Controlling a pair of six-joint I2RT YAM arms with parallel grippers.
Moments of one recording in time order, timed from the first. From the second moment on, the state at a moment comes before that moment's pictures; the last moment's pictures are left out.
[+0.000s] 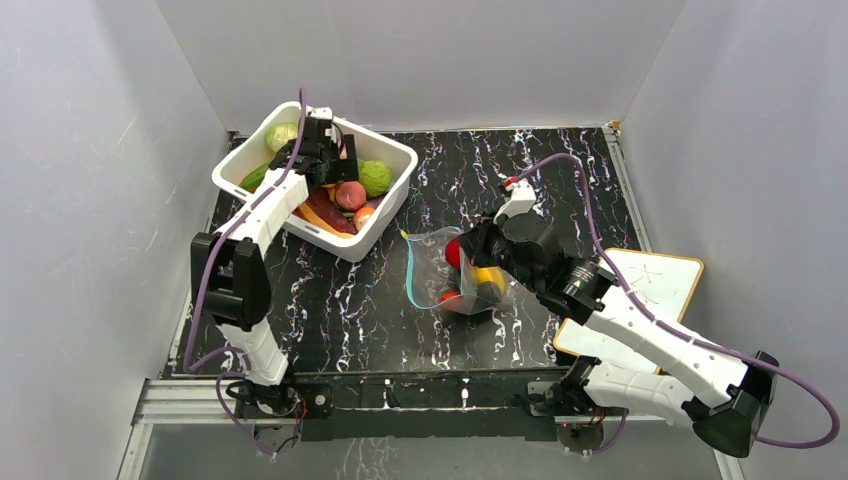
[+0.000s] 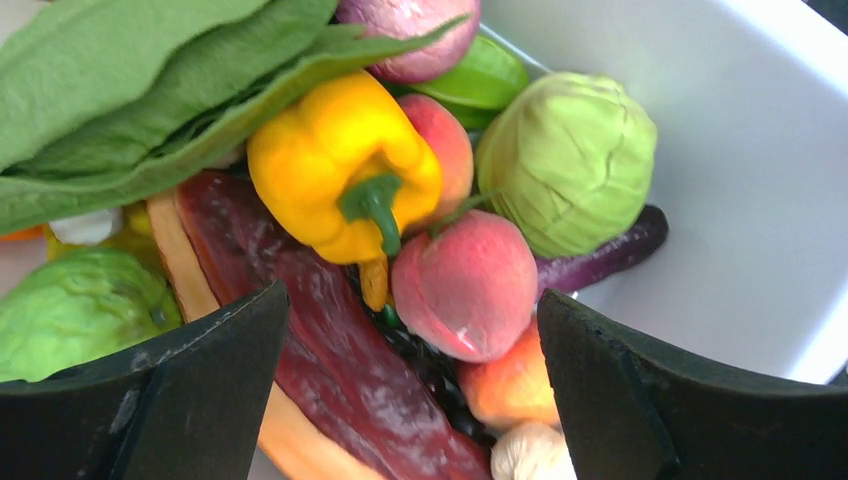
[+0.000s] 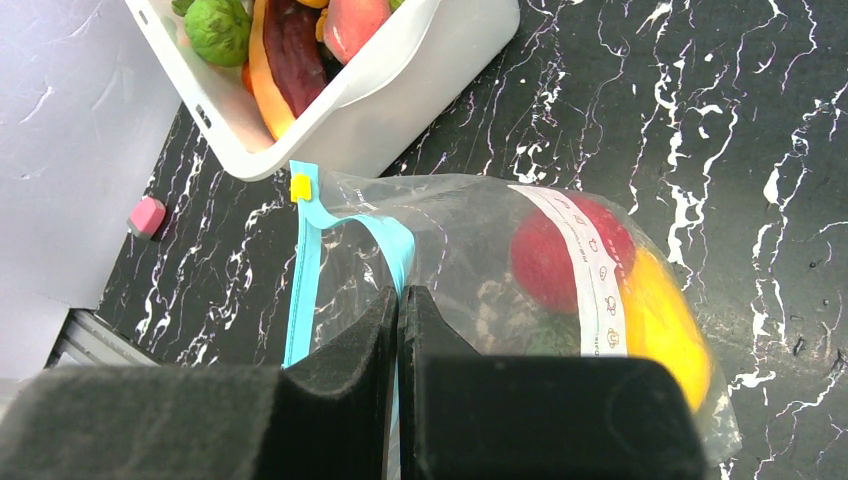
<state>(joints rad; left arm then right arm) -0.25 1.76 1.49 -0.48 -0.19 -0.22 0.84 0.98 0.93 -0.32 0.27 0.58</state>
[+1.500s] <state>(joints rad) -0.23 1.94 1.63 -0.51 -0.30 -0.17 0.84 0.94 0.93 -0.35 0.29 0.58</state>
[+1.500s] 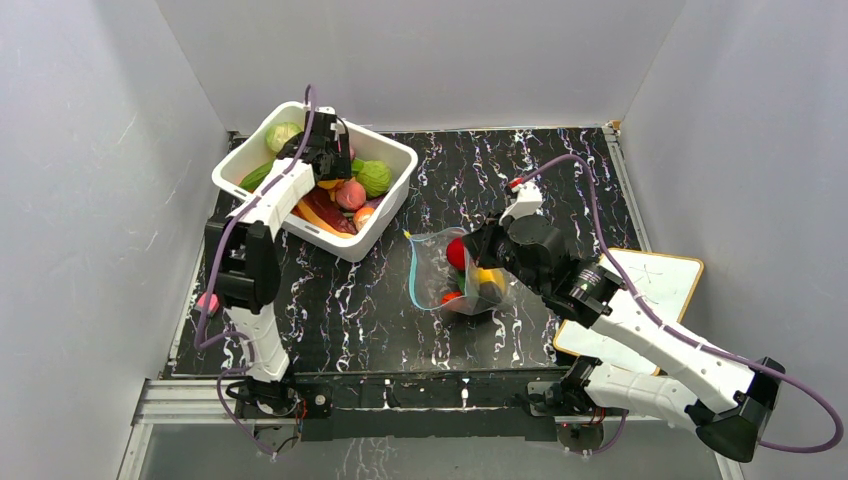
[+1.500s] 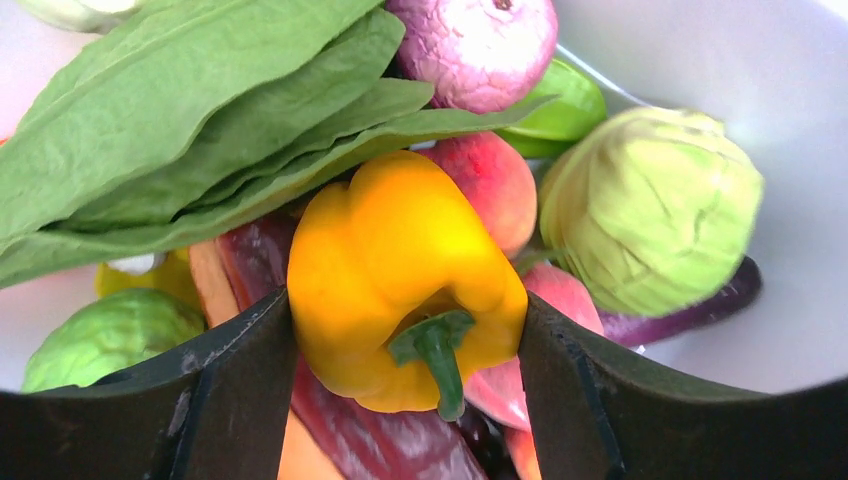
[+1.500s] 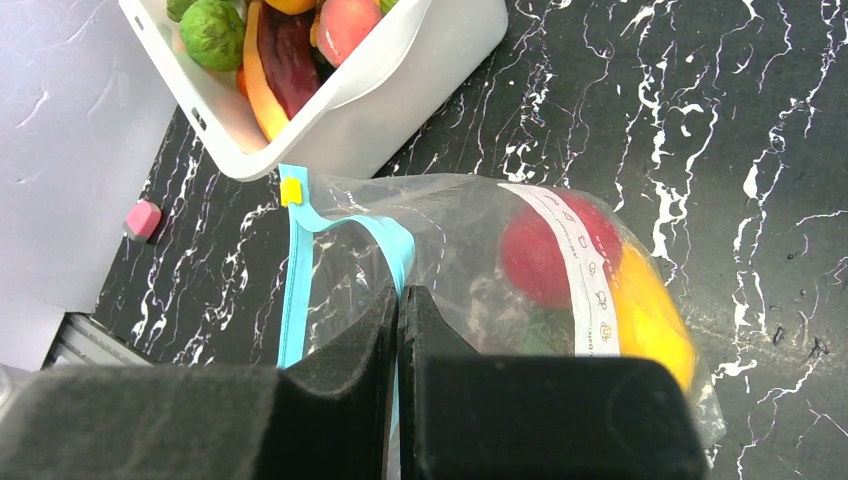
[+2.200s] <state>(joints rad) -0.23 1.42 1.43 -0.67 0.16 -0.30 0.84 0.98 0.93 -0.31 0.26 0.70</state>
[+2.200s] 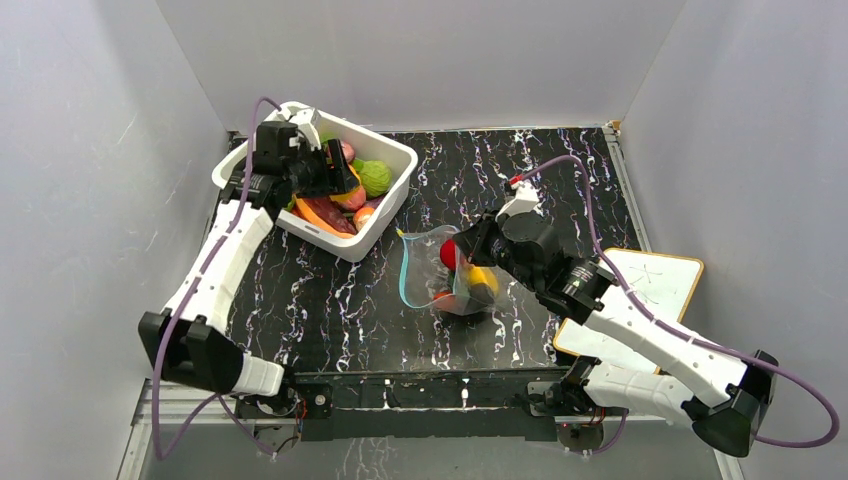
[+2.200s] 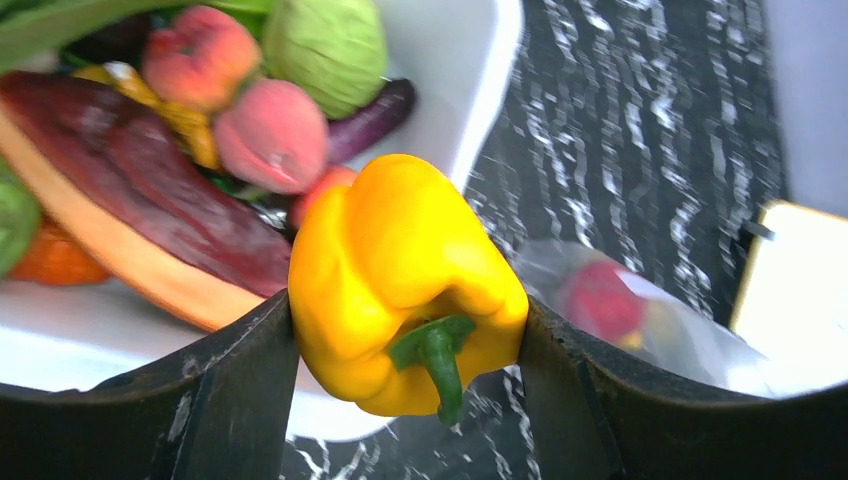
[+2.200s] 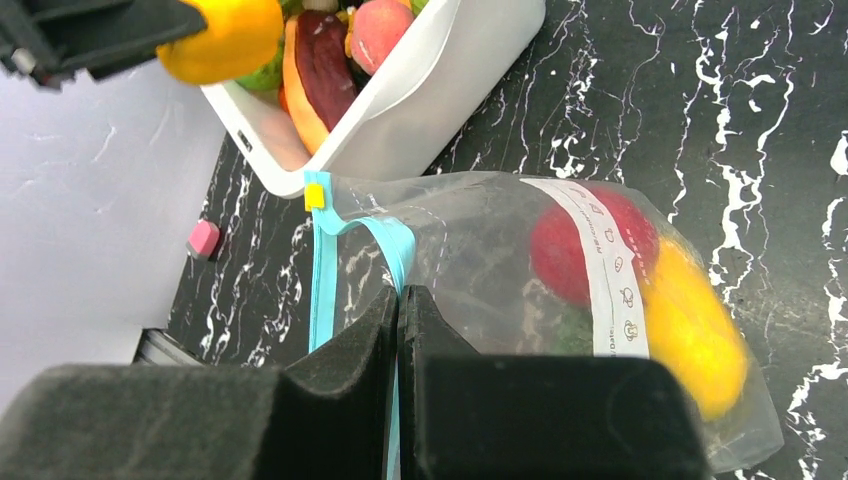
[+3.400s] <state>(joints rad) -0.23 1.09 0.86 -0.19 0.89 -0.89 0.84 1.09 0.94 -0.11 0.24 0.86</state>
